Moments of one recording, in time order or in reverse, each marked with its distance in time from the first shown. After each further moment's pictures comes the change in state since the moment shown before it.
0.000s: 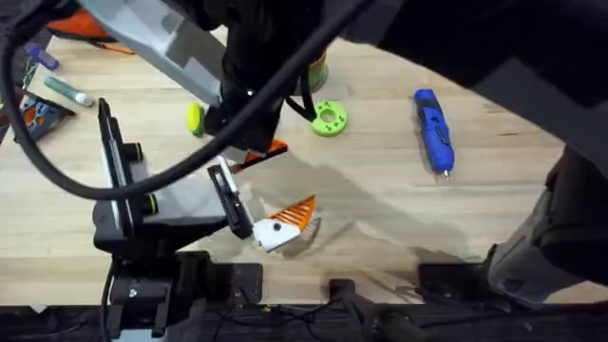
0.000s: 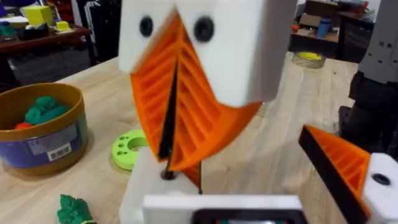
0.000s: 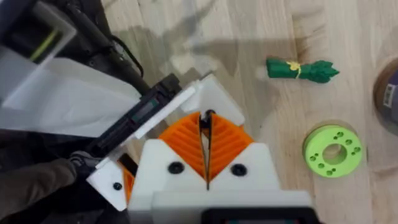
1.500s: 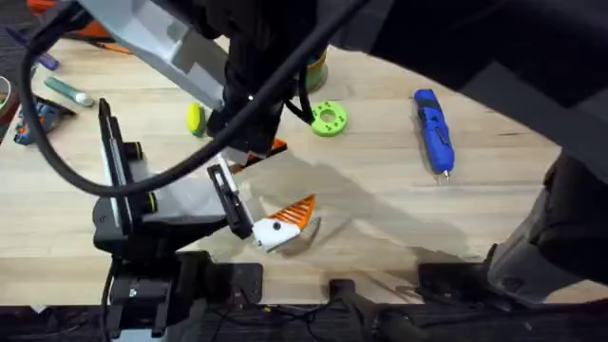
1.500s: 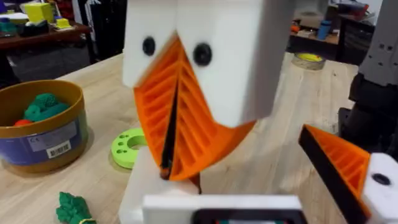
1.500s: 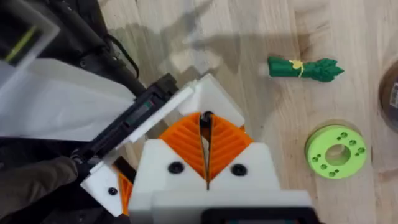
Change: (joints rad) left arm -0.001 0.002 0.000 0.000 0.000 -0.012; right arm -0.004 0.005 -0.030 0.021 -0.004 0.000
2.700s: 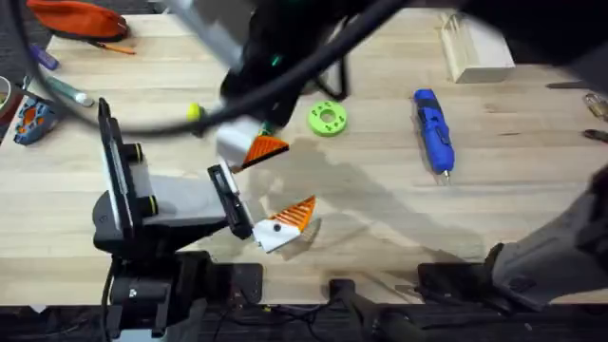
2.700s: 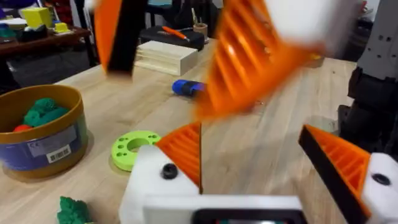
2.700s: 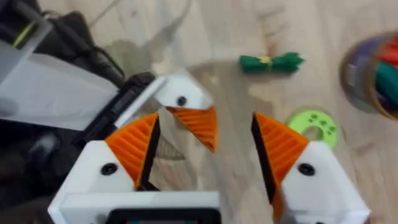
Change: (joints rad) left arm 0.001 0.000 0.000 0.000 0.005 0.023; right arm -0.055 -0.106 -0.013 0.016 0.047 0.091
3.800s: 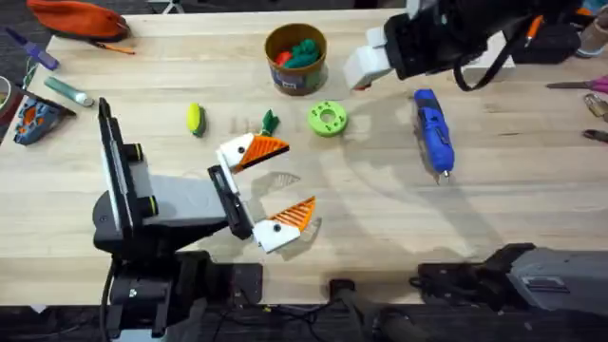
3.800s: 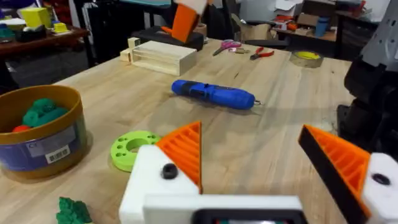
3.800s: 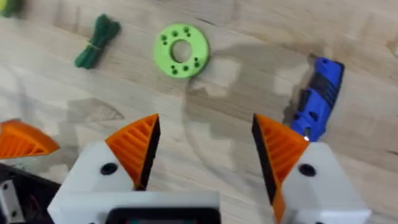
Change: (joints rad) left arm 0.000 0.000 0.000 -0.001 0.003 0.001; right arm -0.420 -0.379 -0.519 0.151 0.195 0.440
